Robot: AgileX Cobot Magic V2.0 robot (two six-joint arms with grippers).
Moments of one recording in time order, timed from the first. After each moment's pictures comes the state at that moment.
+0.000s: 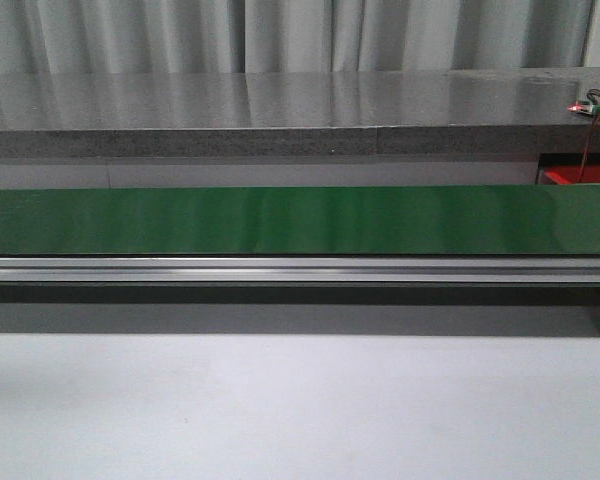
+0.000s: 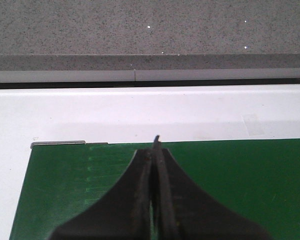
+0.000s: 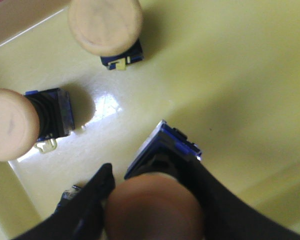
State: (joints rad) left arm -0.05 1.20 -1.12 -0.12 0.58 0.04; right arm -0.62 1.49 -0.92 0.07 0.72 -0.08
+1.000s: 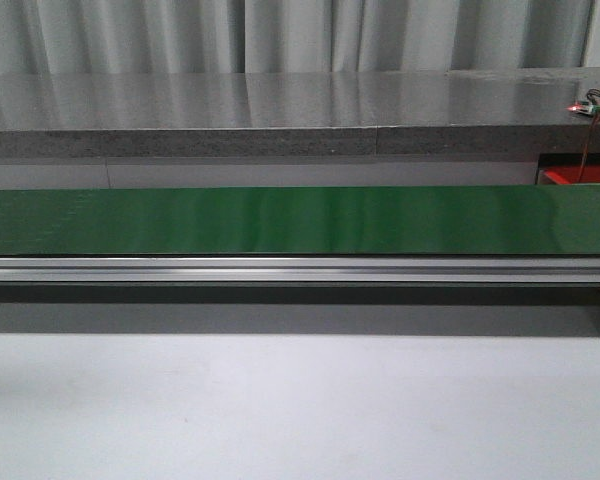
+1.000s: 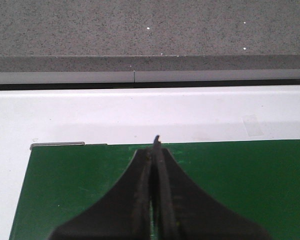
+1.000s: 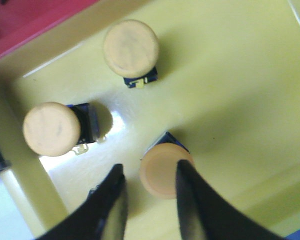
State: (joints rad) left arm -0.05 1.20 -1.12 -0.12 0.57 0.04; right arm -0.60 1.37 -0.96 0.10 0.77 -0.08
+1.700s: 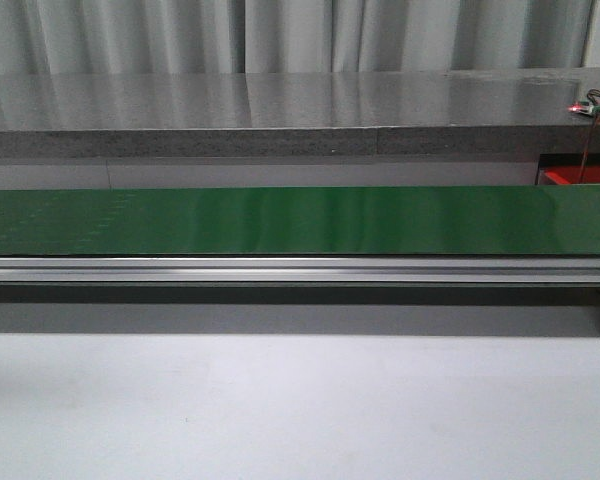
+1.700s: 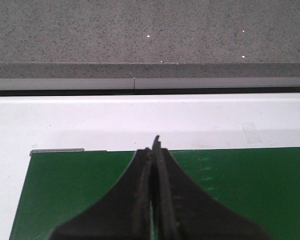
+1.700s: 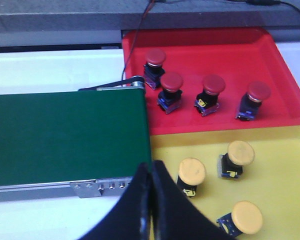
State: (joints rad) left arm -0.05 1.20 -1.12 -0.12 0.55 0.04; right arm -0.24 0.76 -0.85 0.10 0.71 -0.12
